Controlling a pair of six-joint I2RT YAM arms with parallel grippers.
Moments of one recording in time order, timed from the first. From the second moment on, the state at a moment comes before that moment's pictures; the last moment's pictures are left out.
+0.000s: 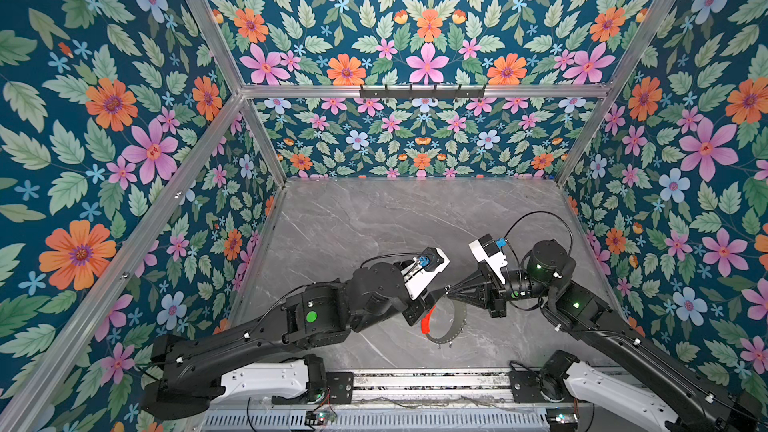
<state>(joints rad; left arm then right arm) -1.34 1.04 1.23 -0.63 -0.28 -0.07 0.69 0.84 0.76 -0.01 -0.95 0.43</state>
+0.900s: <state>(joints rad) -1.20 0.97 1.24 -0.64 -0.08 -0.09 0.71 0.71 0.63 0.11 -0.66 0.50</state>
